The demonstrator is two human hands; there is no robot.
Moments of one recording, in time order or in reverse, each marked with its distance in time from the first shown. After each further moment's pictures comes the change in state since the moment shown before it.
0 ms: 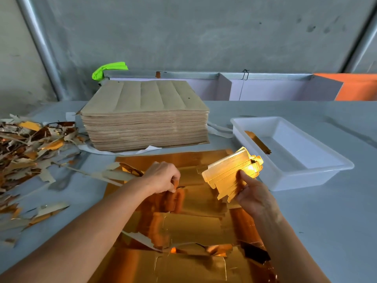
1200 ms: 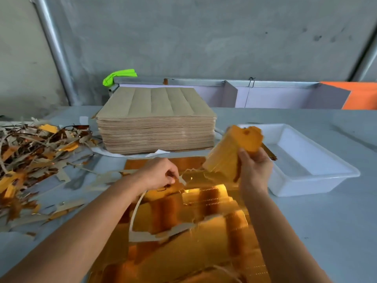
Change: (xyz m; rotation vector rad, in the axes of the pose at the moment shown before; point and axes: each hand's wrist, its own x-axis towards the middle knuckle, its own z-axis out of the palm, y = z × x) left_hand -0.032 -0.017 -0.034 -0.209 0.066 -0.023; right_hand -0.008 0.006 0.071 -0.629 0.213 -0.809
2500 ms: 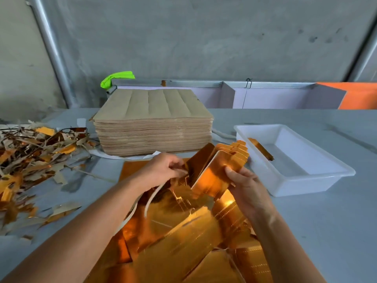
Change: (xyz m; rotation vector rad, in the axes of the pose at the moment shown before) left_hand 0.002 0.016 -0.003 -0.510 0.055 -0.011; right_hand -0.021 0.011 -0.037 0.242 -0.568 0.332
